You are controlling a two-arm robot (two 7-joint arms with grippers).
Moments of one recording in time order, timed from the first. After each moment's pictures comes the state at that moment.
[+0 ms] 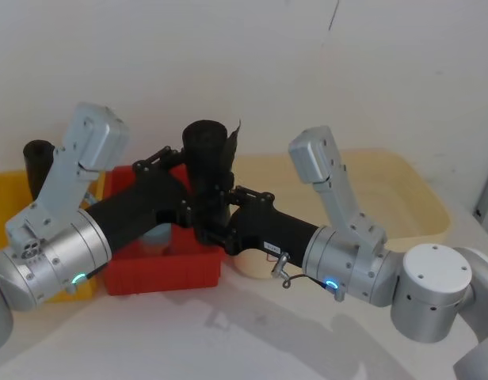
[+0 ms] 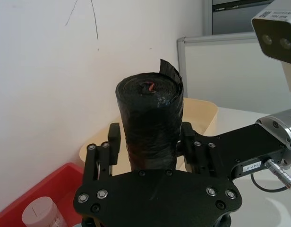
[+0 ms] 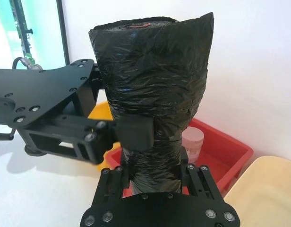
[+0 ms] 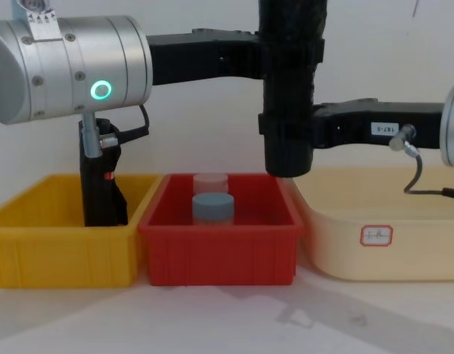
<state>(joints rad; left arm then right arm) -0.46 0.35 0.49 -1.67 -0.41 0.15 -0.47 0.40 0.42 -0.47 -1.62 0.43 0.21 0.43</state>
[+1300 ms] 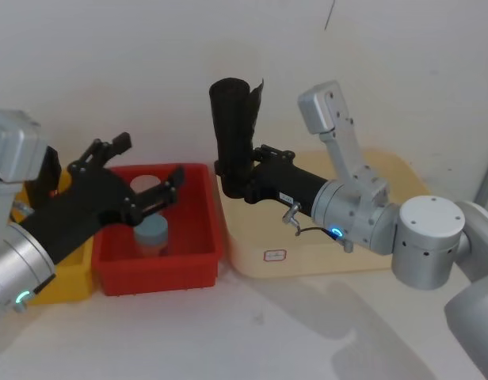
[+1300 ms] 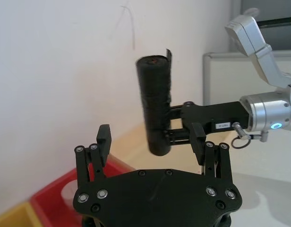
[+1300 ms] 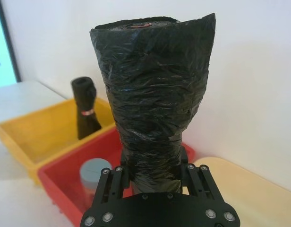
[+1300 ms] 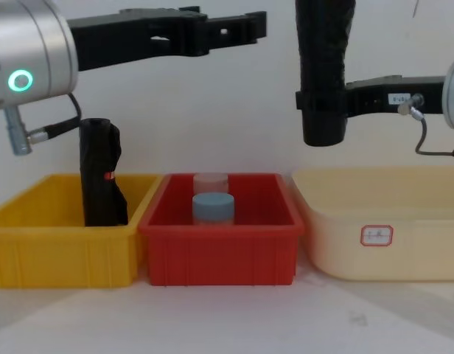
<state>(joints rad) -0.33 0.42 0.39 -1.81 -0.46 0.10 -0.38 0.54 0.38 -0.44 -1.46 0.39 0.24 0.38</state>
